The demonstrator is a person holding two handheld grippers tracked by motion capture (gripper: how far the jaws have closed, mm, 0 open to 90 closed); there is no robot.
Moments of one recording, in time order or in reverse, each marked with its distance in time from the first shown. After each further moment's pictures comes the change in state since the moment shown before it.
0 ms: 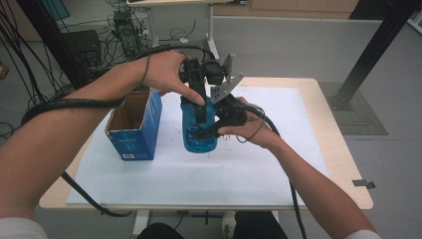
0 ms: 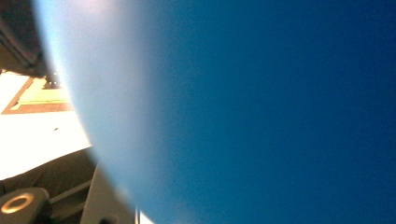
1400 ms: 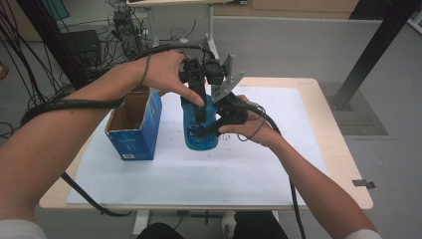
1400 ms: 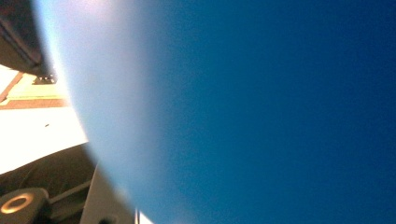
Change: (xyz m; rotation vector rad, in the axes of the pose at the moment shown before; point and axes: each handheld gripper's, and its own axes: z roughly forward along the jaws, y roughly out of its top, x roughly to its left) left arm -0.002 0.000 -0.003 0.003 0.023 0.005; right arm -0.001 0.003 -0.004 0.016 -0.027 -0.014
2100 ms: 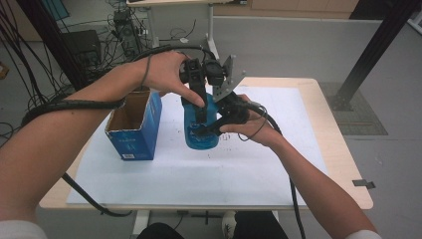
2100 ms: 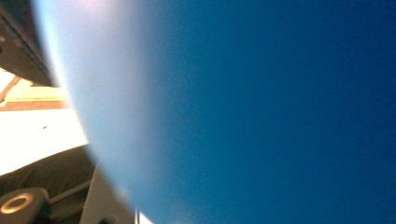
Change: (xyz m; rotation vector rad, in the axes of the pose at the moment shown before) left arm -0.001 0.000 0.001 -0.007 0.004 -0.005; right arm 0.001 0.001 -0.003 -0.012 -0.008 -0.006
